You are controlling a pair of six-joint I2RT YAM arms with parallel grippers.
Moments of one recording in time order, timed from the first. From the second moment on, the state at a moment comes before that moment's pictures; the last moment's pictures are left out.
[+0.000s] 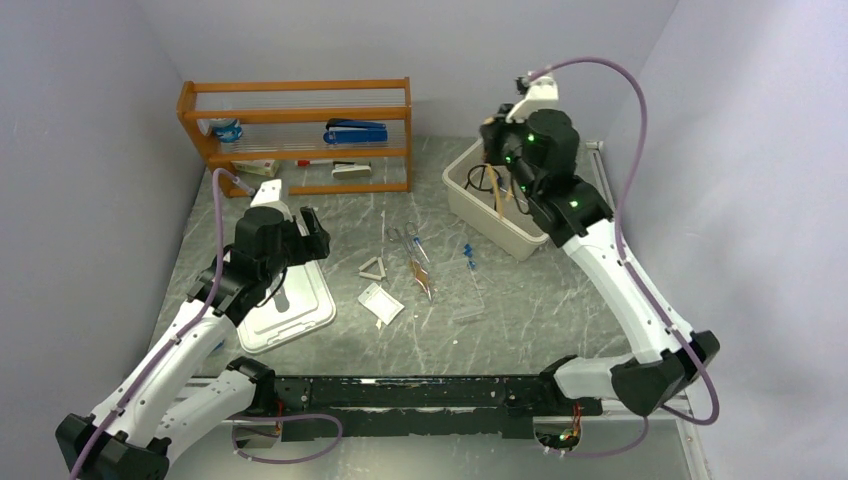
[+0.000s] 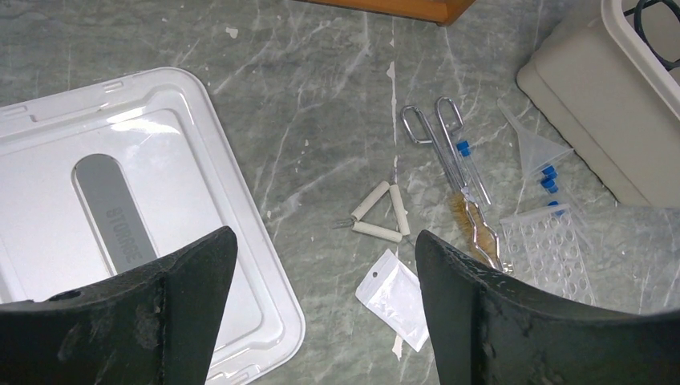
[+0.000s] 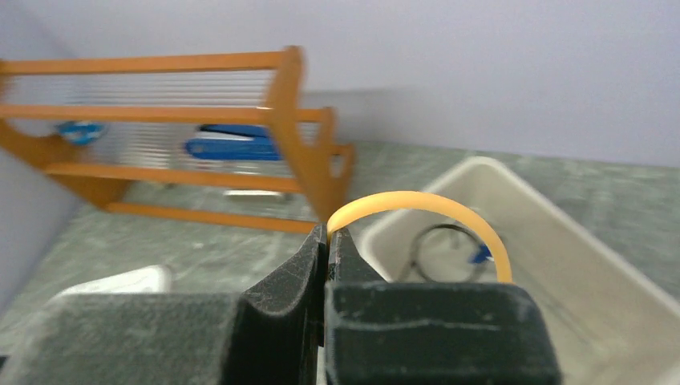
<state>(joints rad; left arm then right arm) -0.44 0.85 0.81 -0.47 -0.23 -0.49 0.57 1.33 1.53 -0.30 0.23 0.22</state>
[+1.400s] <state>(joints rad) -0.44 0.86 0.79 -0.47 -0.19 -0.48 0.28 1.26 1.16 0.03 0.17 0.00</state>
